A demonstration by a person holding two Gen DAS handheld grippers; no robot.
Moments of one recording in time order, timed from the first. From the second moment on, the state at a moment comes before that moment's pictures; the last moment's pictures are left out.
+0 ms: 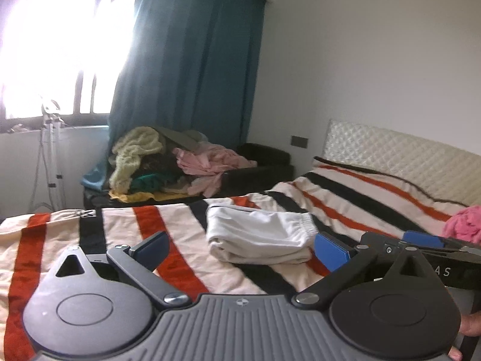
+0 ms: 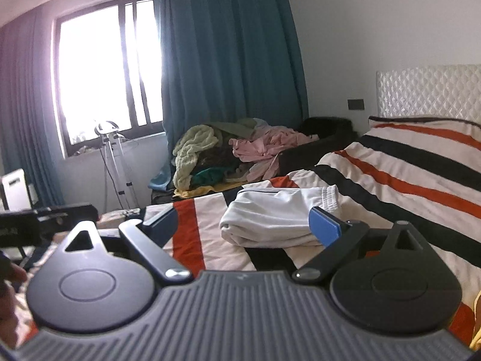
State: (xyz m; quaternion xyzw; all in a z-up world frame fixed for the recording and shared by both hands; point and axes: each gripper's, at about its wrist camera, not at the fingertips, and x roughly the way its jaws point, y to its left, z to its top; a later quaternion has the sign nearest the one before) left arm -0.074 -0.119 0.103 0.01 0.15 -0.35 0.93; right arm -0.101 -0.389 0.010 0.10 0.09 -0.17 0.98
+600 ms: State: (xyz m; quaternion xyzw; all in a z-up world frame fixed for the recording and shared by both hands) left arm -0.046 -0.127 0.027 0.02 0.17 -0.32 0.93; right arm -0.077 -0.381 -0.069 0.08 0.09 -0.19 0.97
